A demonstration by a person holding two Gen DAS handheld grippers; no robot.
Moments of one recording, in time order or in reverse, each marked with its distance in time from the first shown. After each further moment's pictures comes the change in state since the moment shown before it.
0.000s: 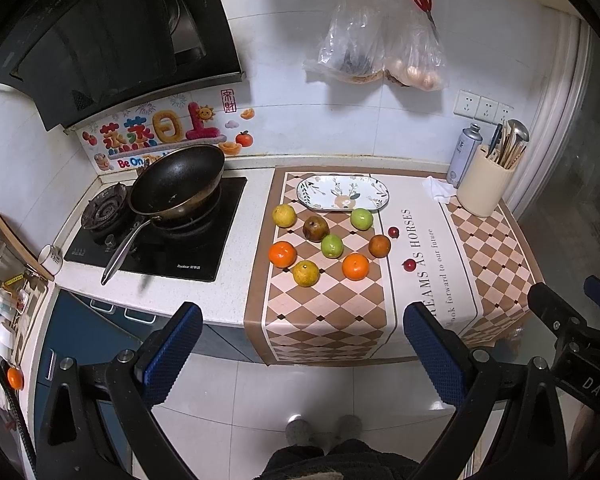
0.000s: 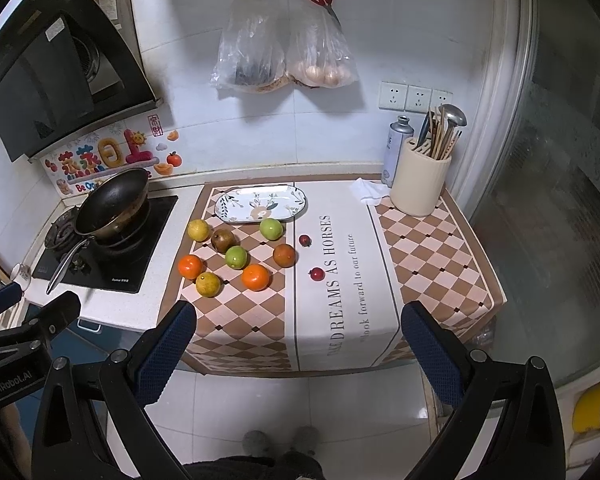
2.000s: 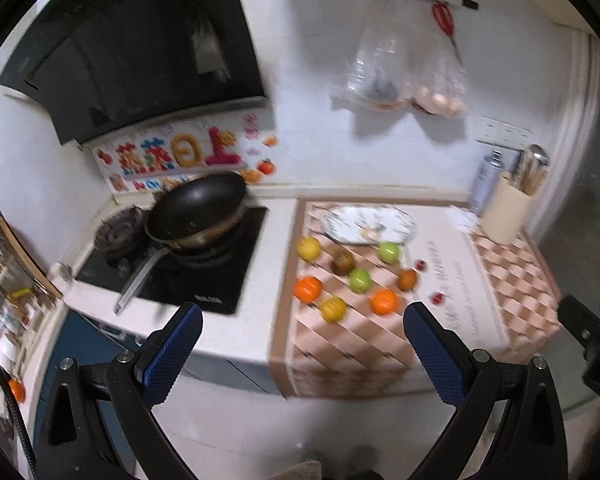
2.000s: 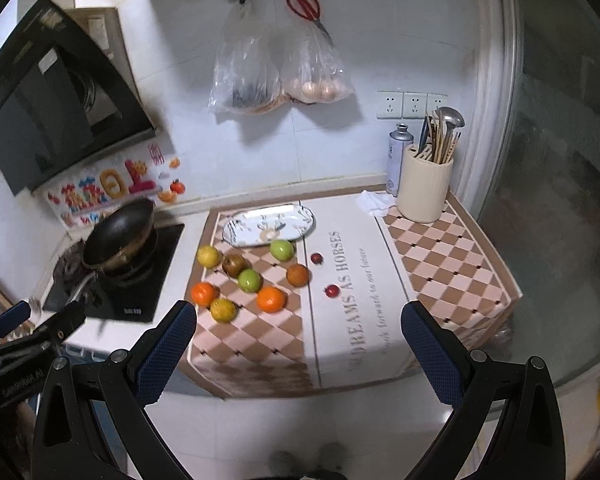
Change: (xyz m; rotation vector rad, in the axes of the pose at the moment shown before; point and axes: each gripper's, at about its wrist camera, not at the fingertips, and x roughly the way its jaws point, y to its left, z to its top) left arm 0.028 0.034 0.019 0.000 -0.130 0.072; right arm 0.014 0.020 0.021 0.098 -0.069 0.020
